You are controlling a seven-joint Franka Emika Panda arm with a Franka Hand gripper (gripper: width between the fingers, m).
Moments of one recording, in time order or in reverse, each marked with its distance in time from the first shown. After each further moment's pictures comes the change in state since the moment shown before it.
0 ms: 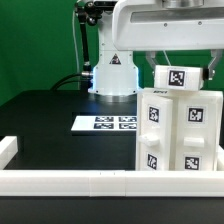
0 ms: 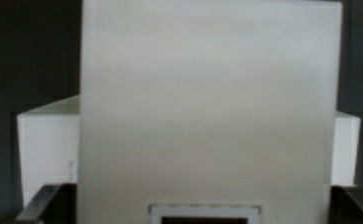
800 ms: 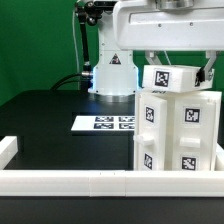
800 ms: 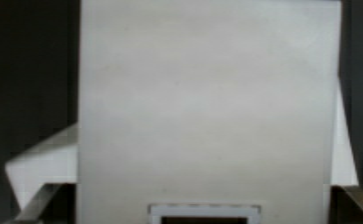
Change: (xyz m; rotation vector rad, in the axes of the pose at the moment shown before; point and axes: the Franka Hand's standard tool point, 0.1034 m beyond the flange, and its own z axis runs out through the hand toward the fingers) arm 0.002 -0.002 0.001 0.074 -0.007 0.455
